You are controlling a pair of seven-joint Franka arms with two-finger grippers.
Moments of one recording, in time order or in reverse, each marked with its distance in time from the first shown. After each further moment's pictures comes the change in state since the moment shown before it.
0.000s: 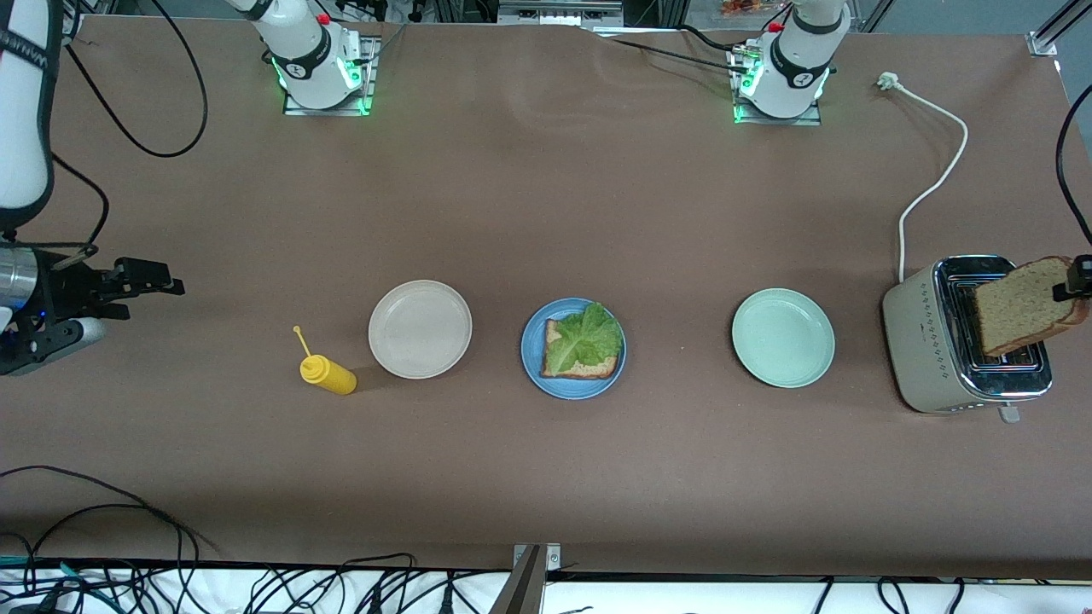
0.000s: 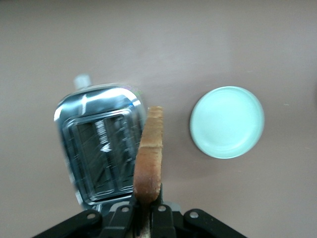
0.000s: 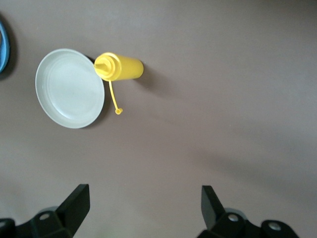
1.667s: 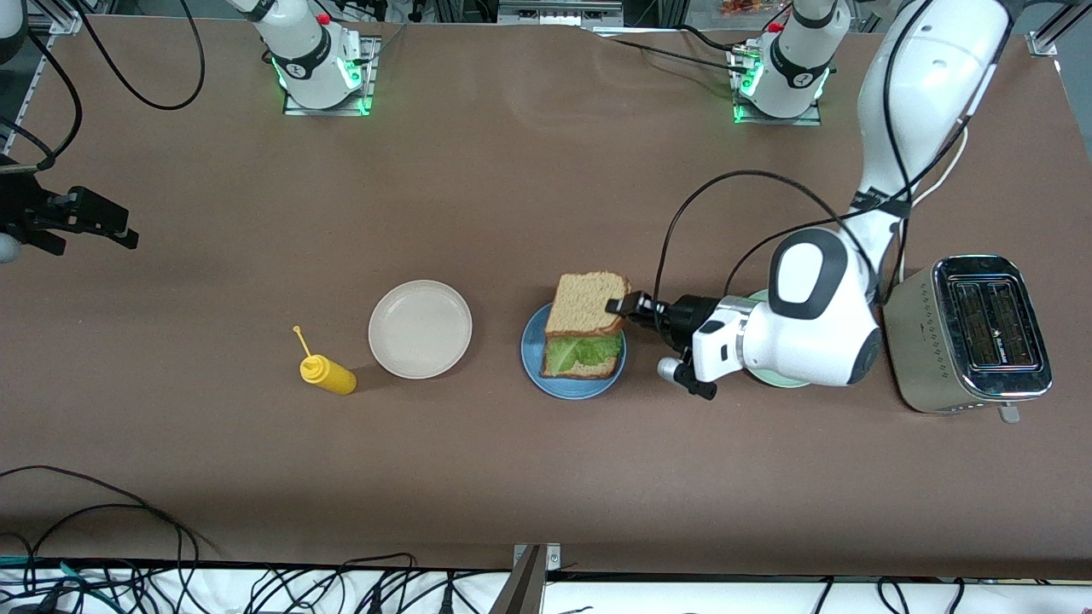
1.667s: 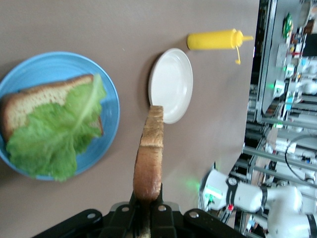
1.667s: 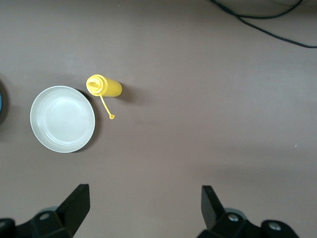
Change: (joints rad) left arm -0.398 0.405 -0.243 -0.038 -0.721 0.301 -0.177; right arm -0.009 -0.316 0.070 -0.225 -0.151 0.125 0.301
